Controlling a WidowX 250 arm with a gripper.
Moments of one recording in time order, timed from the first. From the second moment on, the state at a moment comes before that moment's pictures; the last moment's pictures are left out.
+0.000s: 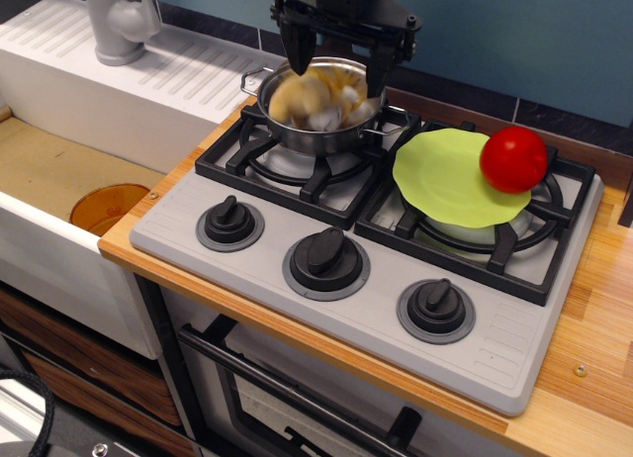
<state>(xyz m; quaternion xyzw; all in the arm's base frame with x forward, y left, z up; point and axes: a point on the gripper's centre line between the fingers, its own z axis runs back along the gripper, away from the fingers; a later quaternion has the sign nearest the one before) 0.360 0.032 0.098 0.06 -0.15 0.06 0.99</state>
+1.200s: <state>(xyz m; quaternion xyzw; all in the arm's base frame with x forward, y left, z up) 0.335 -0.043 0.110 0.06 -0.11 0.07 0.99</state>
